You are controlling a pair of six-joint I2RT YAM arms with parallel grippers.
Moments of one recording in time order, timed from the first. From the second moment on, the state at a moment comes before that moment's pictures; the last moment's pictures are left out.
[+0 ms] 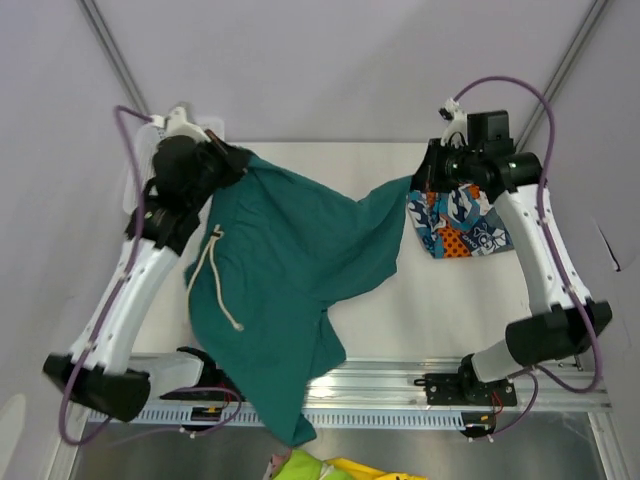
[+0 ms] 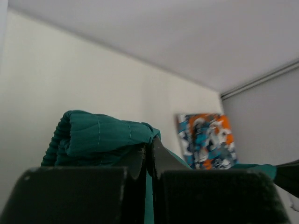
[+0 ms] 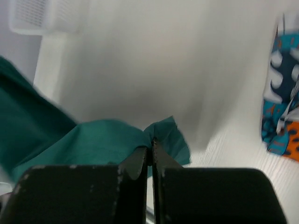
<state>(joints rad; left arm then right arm) -0.32 1.13 1.40 -0.41 -0.09 -0.65 0.24 1.47 1.77 -0.93 -0.42 0.23</state>
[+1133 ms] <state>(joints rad) -0.09 2.18 1.79 -0.16 0.16 -0.89 -0.03 1.98 1.70 -0.45 -0.32 0.62</state>
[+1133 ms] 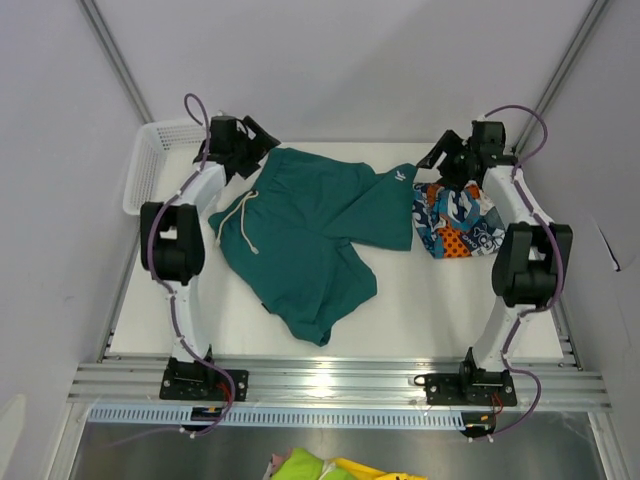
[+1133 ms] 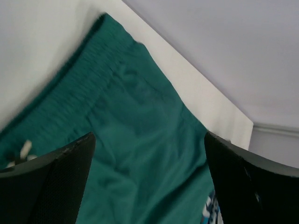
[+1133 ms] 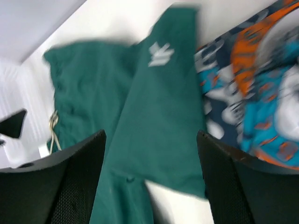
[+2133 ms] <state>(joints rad) -0.13 1.14 0.59 0.01 0.20 -0.65 0.62 1.16 0.60 -0.21 -0.22 0.74</state>
